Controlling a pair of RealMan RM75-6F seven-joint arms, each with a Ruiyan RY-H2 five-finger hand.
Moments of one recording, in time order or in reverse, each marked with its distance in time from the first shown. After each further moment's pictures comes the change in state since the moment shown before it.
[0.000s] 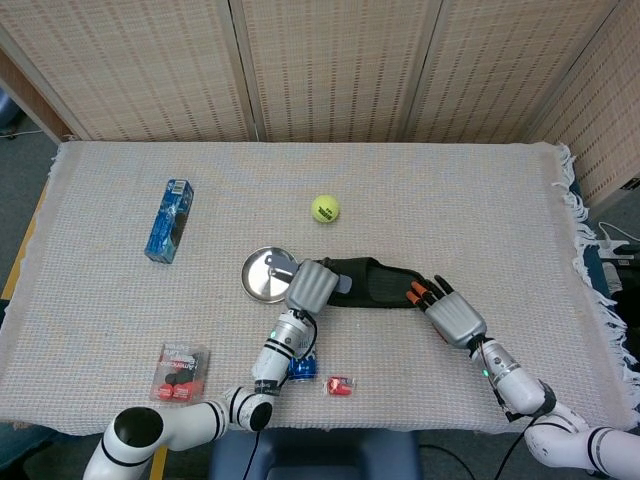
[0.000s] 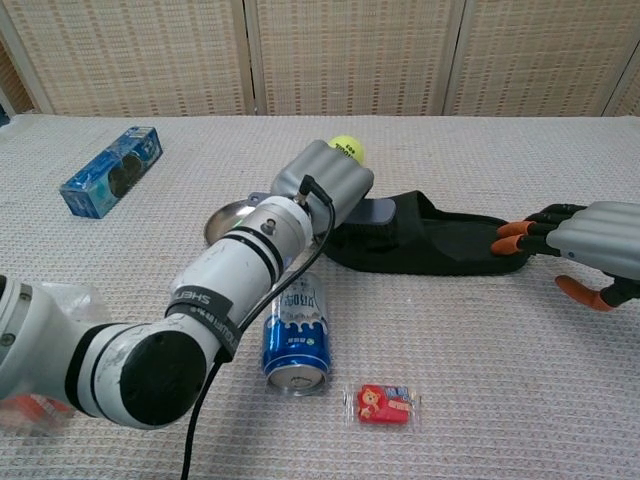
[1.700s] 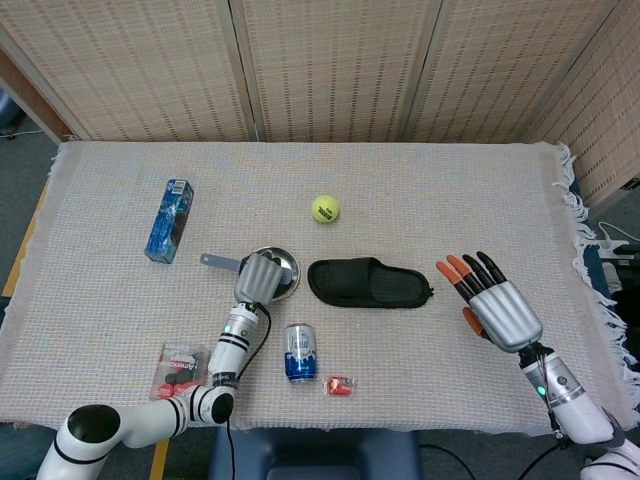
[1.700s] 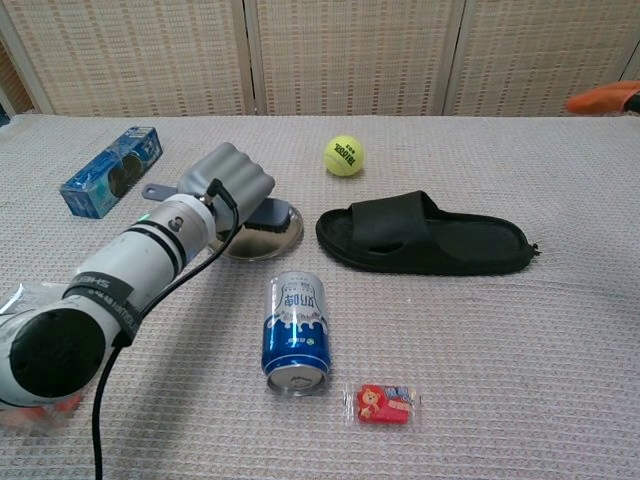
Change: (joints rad) left arm 0.148 0.172 0.076 -0.117 -0.107 0.021 0.235; right arm -0.143 0.261 0.008 -0.252 -0.156 0.374 0.176
